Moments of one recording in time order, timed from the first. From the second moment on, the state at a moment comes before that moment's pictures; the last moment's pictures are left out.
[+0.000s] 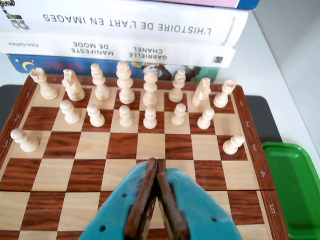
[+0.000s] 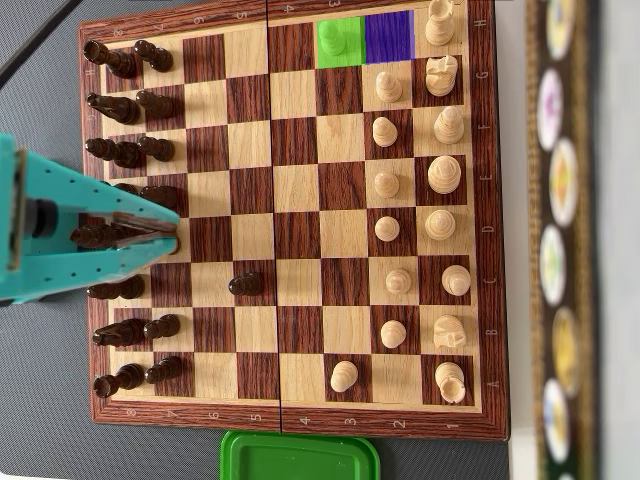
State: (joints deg) arm 3.9 183.0 157.1 46.1 84.9
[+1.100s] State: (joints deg) arm 3.8 191.2 179.9 1.2 87.0
